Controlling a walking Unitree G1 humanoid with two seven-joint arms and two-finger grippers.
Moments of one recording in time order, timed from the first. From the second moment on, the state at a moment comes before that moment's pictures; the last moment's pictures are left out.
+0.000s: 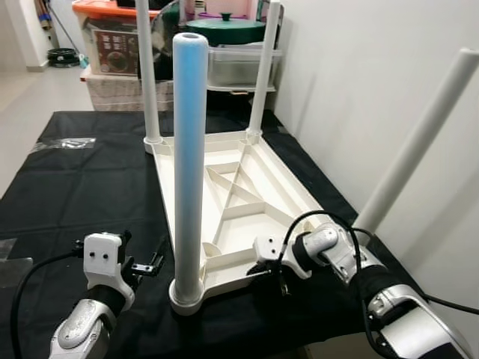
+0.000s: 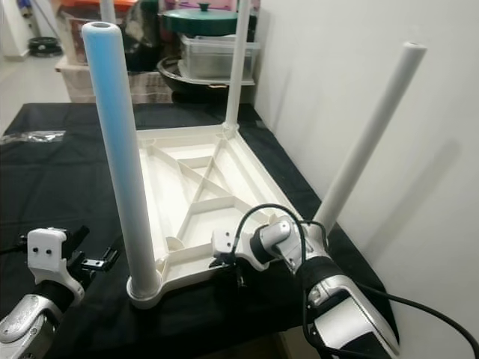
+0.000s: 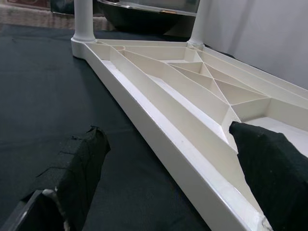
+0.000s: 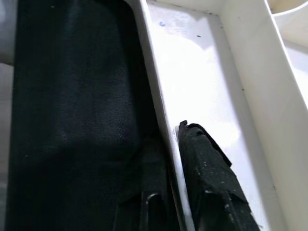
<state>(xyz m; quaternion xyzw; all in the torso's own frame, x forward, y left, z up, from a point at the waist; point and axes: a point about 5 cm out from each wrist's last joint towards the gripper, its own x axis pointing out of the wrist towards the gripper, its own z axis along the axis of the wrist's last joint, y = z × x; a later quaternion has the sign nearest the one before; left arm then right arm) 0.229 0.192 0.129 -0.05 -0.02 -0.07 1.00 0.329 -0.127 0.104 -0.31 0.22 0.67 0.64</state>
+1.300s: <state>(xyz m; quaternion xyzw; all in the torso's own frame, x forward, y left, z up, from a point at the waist) 0.226 0.194 0.132 -0.07 -0.02 -0.05 1.00 0.325 -0.122 0.109 -0.24 0.18 0.67 0.67</state>
